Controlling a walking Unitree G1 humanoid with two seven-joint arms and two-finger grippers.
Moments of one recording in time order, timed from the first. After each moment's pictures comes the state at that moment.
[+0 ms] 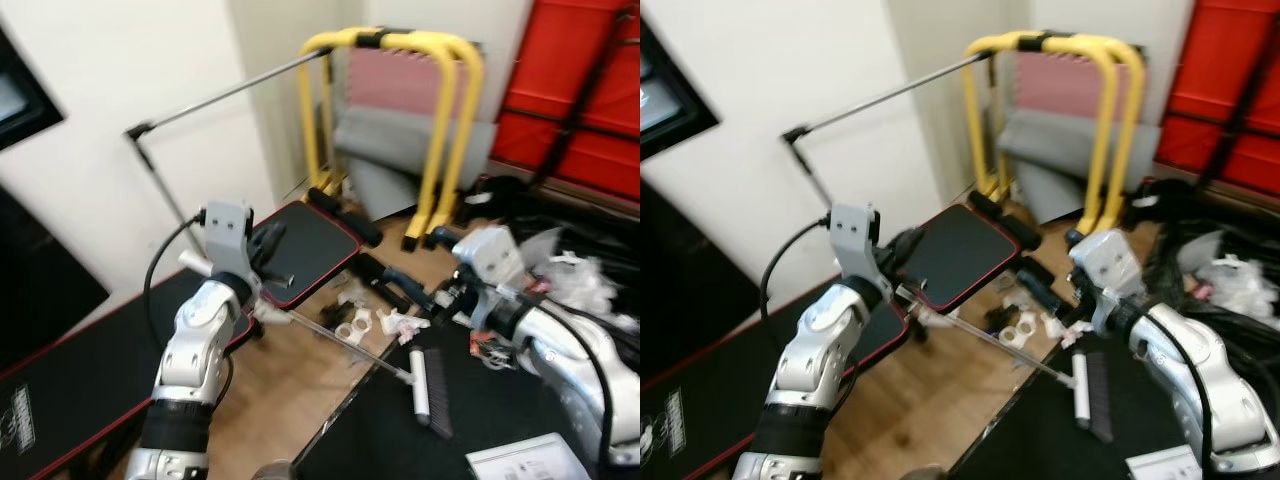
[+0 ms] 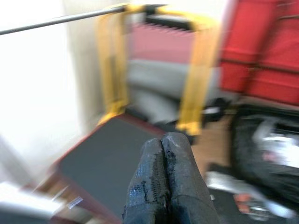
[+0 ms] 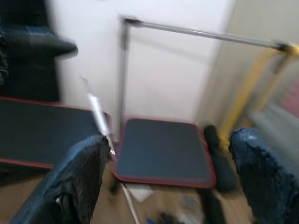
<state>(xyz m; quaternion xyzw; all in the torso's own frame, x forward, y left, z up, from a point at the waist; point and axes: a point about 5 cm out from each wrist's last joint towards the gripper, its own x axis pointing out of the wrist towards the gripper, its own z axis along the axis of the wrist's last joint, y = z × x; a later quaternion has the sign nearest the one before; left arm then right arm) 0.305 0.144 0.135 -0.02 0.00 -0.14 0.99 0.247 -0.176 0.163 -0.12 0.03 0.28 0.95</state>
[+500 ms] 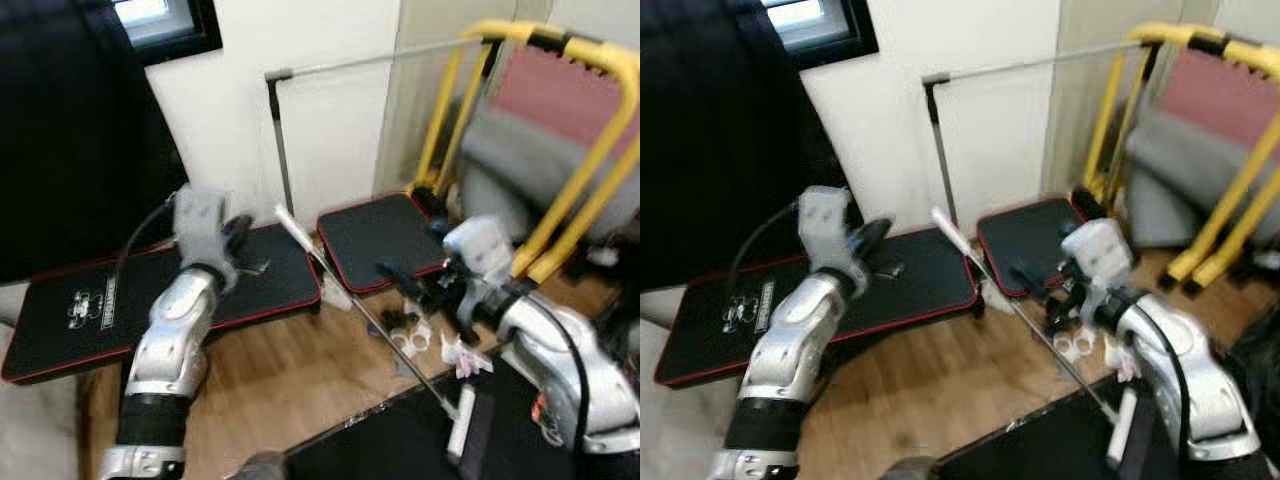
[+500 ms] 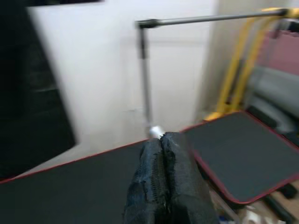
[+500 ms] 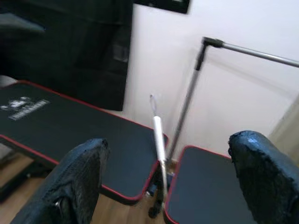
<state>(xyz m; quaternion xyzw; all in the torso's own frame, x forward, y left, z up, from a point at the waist) 0.307 0.151 0.138 -0.02 0.00 -0.10 0.99 0.251 -0.187 0.159 -0.13 0.05 0.24 0.96</state>
